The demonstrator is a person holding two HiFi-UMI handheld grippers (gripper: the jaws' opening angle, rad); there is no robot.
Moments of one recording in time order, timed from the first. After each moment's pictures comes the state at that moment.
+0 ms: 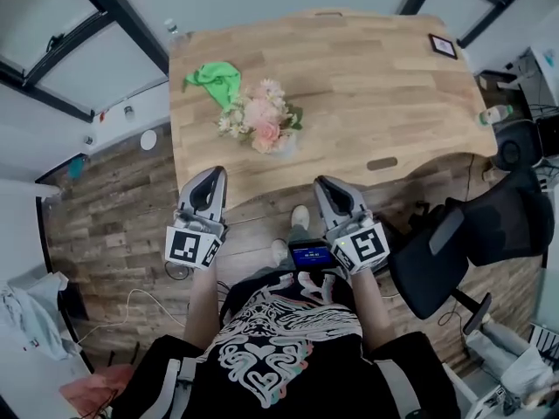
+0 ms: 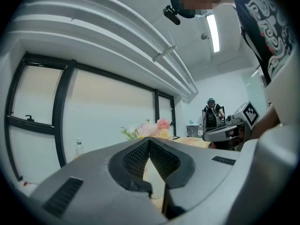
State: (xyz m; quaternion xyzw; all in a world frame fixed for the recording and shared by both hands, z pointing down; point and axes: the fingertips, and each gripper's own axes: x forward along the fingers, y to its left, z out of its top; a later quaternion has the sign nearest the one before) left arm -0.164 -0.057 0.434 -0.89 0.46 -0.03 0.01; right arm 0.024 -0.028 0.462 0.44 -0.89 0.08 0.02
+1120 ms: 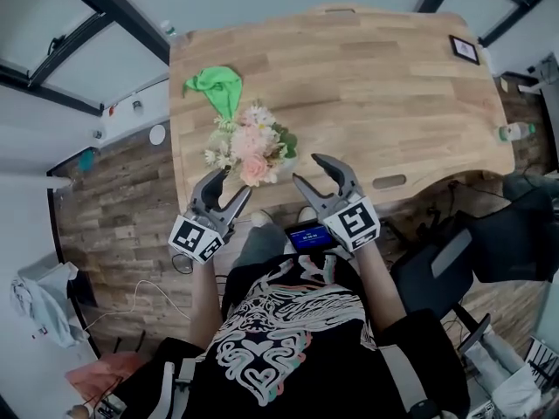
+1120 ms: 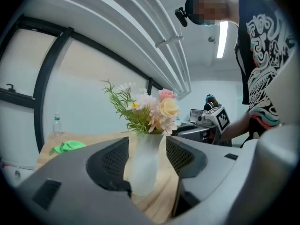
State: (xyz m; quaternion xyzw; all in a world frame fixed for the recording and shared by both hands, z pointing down) left arm -0.112 -0.111 0.505 -0.92 0.37 -0.05 -0.09; right arm 0.016 -0.131 0.518 0.34 -0.93 0.07 0.08
